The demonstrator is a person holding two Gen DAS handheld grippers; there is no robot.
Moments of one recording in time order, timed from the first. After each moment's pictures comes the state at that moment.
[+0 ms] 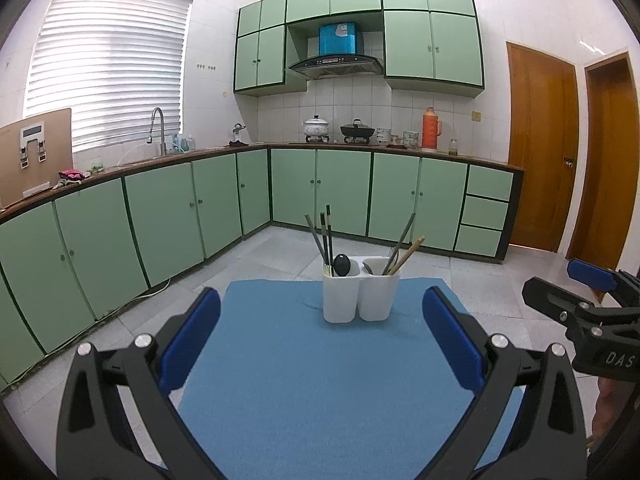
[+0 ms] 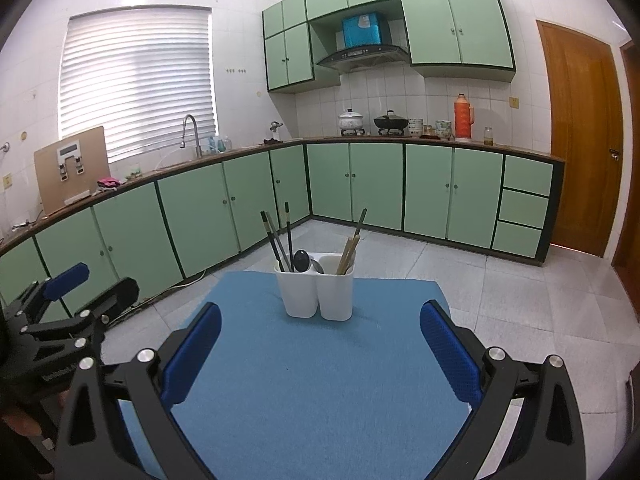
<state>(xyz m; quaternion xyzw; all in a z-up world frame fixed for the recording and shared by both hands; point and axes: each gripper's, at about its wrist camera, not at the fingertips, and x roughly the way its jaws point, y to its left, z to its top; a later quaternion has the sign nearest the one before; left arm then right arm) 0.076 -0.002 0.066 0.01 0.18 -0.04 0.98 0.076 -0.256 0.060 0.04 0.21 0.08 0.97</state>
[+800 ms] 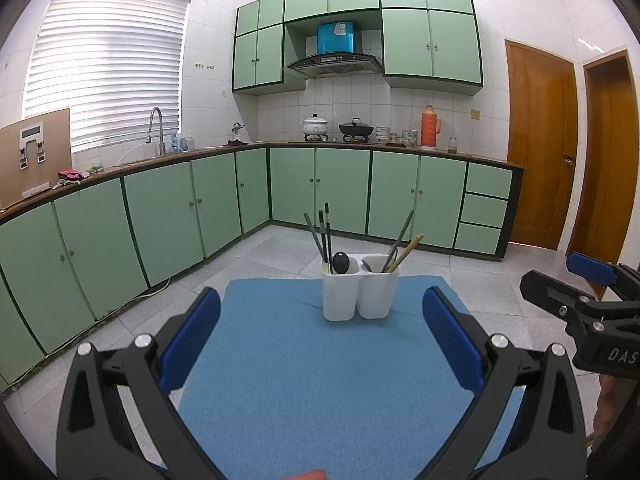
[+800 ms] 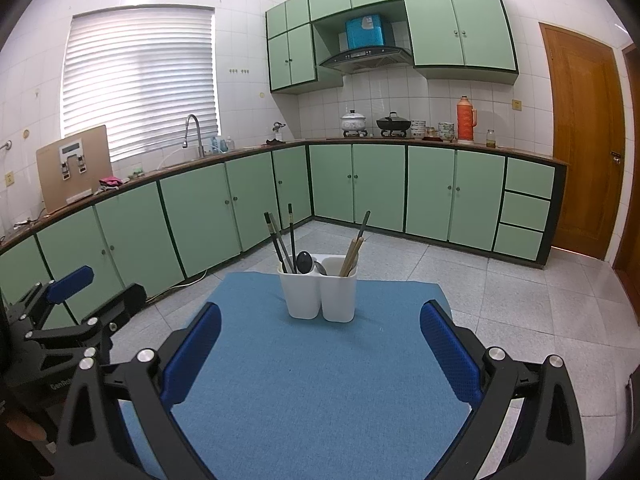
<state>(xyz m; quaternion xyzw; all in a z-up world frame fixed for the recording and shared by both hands) 0.077 -0.004 0.068 0.01 0.18 -0.04 0.98 0.075 -0.255 0.065 0.03 0.21 0.09 0.97</state>
